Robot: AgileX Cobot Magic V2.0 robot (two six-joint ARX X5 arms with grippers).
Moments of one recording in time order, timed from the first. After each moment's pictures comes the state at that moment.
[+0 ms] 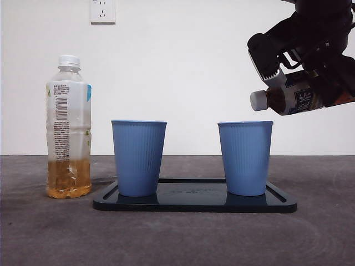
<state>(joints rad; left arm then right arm) -0.12 0.49 0.77 -0.85 0.50 -0.05 0.56 1.41 1.01 -0.50 0.79 -1.15</state>
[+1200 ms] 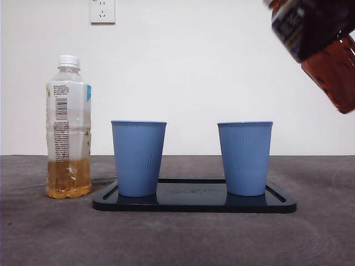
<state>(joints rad) -0.12 0.49 0.77 -0.85 0.50 -0.05 0.35 1.10 1.01 -0.48 0.09 -0.25</state>
